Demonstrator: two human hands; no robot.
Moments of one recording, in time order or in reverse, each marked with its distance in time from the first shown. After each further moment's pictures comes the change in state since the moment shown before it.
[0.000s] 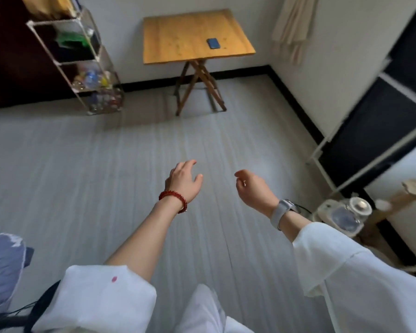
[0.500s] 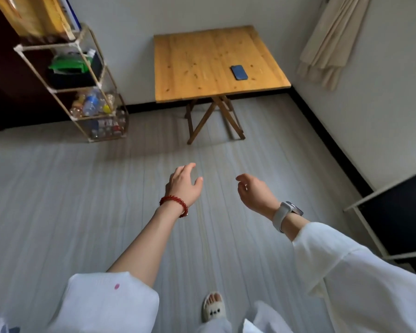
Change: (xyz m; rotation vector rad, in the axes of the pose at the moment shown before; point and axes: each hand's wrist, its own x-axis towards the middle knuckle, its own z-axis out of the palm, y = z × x) left_hand 0.393 -0.058 -0.105 -0.057 0.011 -0.027; right_hand 0.392 -0.130 0.004 -0.048 -0.050 -0.017
